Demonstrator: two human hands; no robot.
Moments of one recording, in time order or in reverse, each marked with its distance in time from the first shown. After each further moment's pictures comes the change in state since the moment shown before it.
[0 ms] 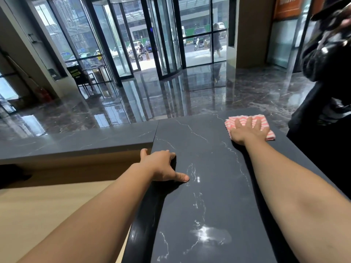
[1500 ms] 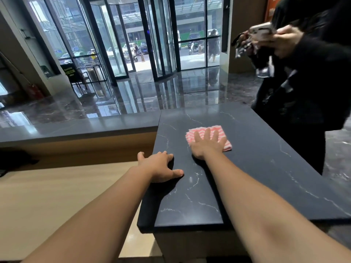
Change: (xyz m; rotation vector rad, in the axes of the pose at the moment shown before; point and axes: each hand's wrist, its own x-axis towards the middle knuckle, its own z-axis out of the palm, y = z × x) left_hand -0.118 -0.001 0.041 -0.028 0.045 -0.005; right_hand -0.178 -0.069 0.036 -0.023 -0.062 -0.214
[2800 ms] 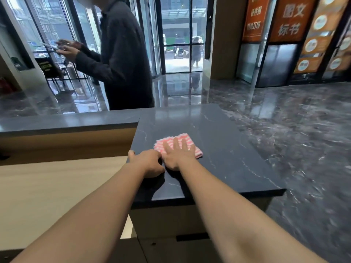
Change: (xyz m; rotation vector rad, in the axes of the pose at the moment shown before) left_hand -0.029 0.043 0.014 -0.071 0.119 -0.013; right_hand -0.080 0.005 0.010 -0.091 -0.085 -0.196
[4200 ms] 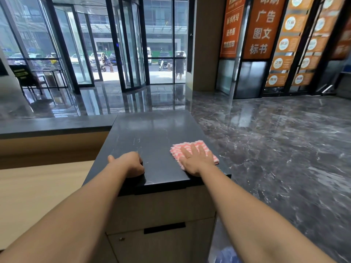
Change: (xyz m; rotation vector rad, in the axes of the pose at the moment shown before) left_hand -0.035 0.058 0.011 0.009 -0.031 -0.097; right_hand -0.101 0.147 0.004 0.057 0.070 0.157
